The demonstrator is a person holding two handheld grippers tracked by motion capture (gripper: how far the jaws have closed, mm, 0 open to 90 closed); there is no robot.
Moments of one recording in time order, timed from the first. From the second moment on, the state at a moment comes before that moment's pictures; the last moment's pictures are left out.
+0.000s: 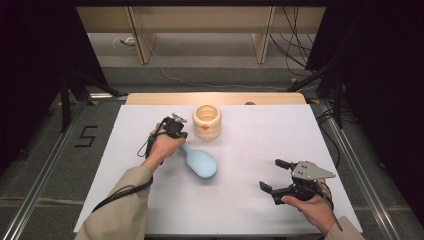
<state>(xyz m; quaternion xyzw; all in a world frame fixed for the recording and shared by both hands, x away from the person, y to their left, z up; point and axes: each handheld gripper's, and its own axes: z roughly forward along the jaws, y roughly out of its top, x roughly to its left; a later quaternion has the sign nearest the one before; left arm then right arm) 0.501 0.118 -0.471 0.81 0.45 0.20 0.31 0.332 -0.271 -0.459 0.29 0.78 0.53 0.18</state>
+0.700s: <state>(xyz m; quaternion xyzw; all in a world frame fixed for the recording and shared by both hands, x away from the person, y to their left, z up) 0.492 0.126 -0.466 0.84 0.46 0.16 0.21 0.332 -0.270 -0.461 0.29 0.78 0.53 0.17</state>
